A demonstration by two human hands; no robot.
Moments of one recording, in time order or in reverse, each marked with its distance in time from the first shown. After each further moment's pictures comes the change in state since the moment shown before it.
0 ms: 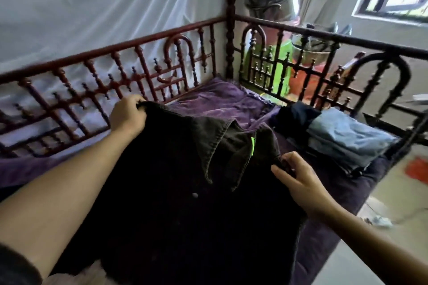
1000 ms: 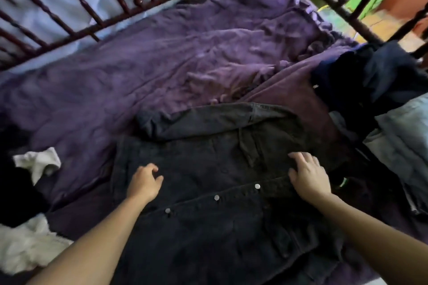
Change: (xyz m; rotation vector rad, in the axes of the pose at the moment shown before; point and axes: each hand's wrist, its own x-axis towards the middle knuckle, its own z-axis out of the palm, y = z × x) left_hand -0.125 -0.047 0.372 0.241 -0.754 -0.687; right_hand 0.271 0.386 -0.022 -0.924 -0.463 0.244
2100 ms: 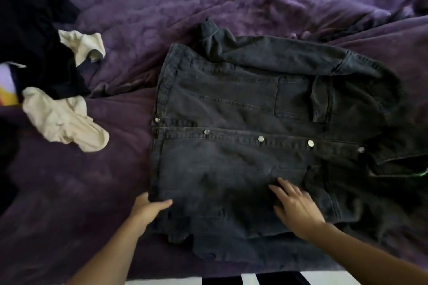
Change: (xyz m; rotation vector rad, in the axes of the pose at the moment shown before) left_hand -0.154 -0.227 0.147 -0.722 -0.274 -0.743; right_hand -0.142 -0.047 0.147 -0.408 -0.541 -0.543
